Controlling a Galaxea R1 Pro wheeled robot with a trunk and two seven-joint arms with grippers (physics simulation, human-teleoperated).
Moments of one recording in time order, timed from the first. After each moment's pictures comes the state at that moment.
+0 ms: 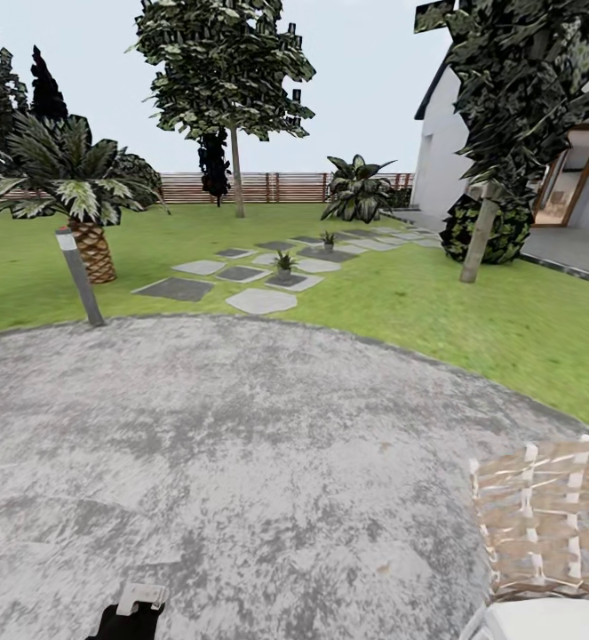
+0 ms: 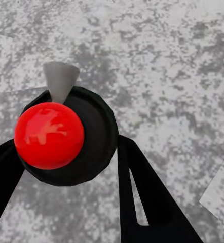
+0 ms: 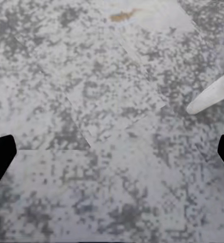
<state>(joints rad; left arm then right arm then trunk) -0.34 0.09 0.41 -0.37 -0.39 -0.15 -0.25 -0.13 -0.02 -0.15 -0.28 0.24 -0.39 0.00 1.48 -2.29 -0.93</state>
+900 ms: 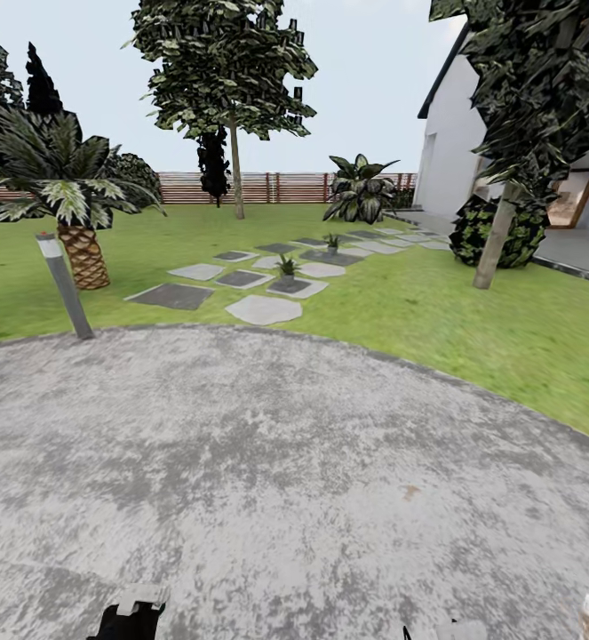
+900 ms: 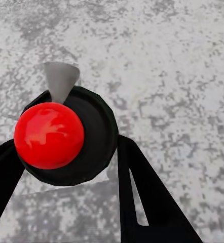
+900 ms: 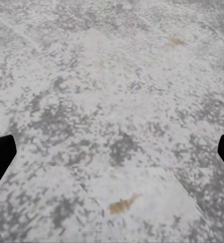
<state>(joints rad) -0.34 0.08 0.41 -0.37 -0.39 -0.15 -0.25 -0.13 -0.02 -0.15 -0.51 0.24 -0.39 0.01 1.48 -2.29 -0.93</state>
